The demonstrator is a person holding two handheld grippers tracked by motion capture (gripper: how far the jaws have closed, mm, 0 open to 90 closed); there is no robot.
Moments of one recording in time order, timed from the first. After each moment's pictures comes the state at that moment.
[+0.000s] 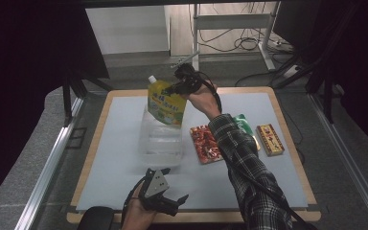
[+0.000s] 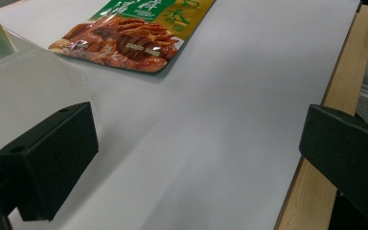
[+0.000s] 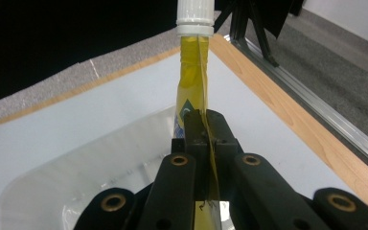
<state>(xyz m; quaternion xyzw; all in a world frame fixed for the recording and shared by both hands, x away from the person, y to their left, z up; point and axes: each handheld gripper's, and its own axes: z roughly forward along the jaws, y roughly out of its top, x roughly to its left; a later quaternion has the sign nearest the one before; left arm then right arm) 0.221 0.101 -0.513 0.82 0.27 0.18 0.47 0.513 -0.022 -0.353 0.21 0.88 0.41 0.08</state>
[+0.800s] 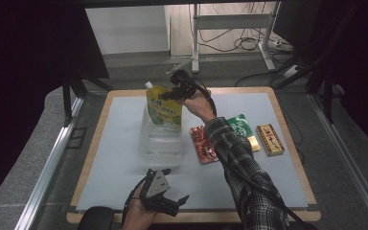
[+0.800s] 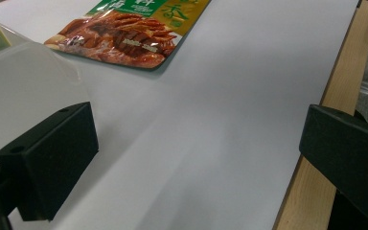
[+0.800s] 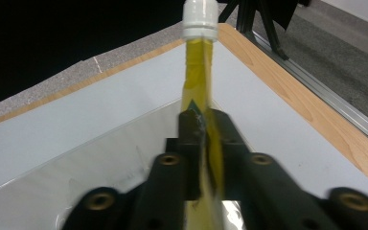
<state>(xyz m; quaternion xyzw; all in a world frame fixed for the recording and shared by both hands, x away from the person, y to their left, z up) 0.222 0.100 -0.515 0.82 0.28 0.17 0.47 0.519 -0.008 -0.380 0.22 0.88 0.41 0.06</state>
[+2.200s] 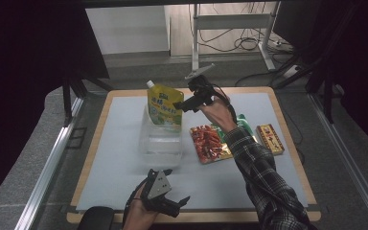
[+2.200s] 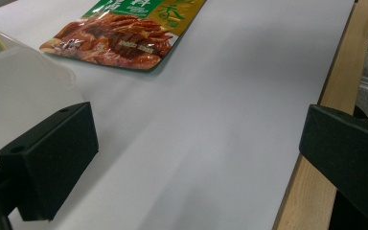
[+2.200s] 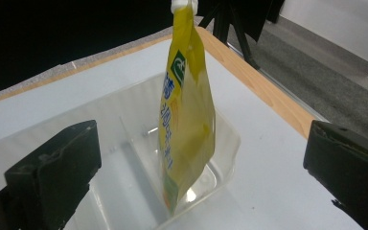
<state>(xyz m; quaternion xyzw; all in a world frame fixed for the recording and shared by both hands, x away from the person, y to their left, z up) 0.220 0.096 -0.516 0.83 0.26 0.18 0.46 0.495 -0.063 -0.378 0.21 0.87 0.43 0.12</state>
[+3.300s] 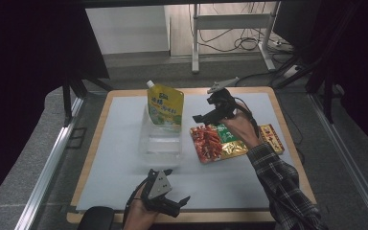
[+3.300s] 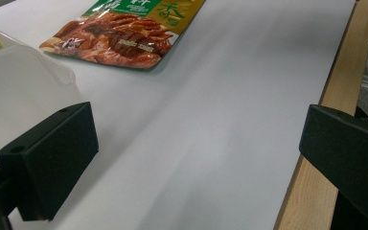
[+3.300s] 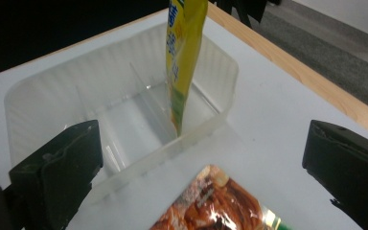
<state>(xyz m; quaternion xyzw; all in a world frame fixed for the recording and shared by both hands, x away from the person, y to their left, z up) 0.221 0.095 -0.518 0.83 0.26 0.18 0.46 0.461 -0.128 -0.394 0.23 0.87 0.42 0.10</state>
